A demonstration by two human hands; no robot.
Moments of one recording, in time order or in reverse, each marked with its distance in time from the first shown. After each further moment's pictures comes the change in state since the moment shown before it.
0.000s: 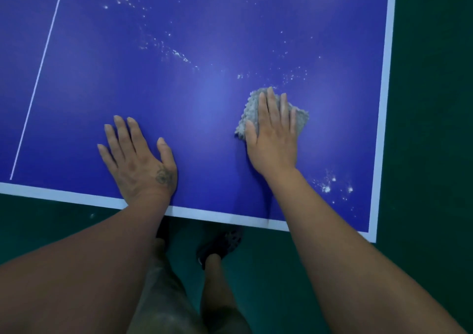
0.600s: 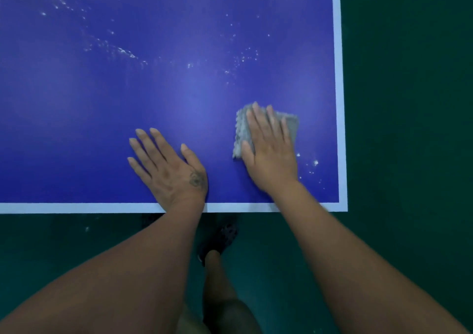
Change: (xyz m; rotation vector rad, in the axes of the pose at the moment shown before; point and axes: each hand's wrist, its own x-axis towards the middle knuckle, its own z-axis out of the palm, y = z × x) left_hand -0.085 0.103 0.021 0.012 -0.042 -0.026; right_hand -0.069 0.079 -0.001 -0.015 0.024 -0.090
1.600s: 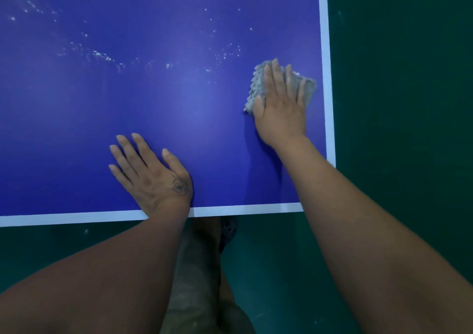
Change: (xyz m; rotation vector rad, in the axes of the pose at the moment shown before) left_hand -0.001 0.005 -0.004 -0.014 0.021 -0.007; right_hand 0.074 0.053 -0.028 0.051 -0.039 0.236
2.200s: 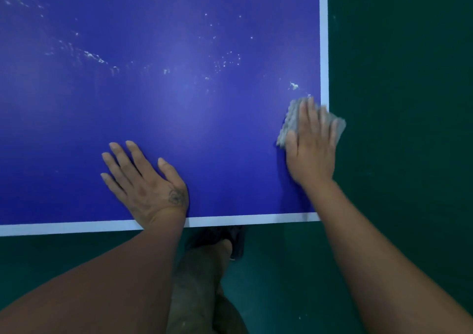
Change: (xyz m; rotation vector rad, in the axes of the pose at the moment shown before) left_hand 0.001 -0.001 0.004 -0.011 0.025 0.008; right_hand -0.049 0.072 0.008 -0.031 0.071 0.068
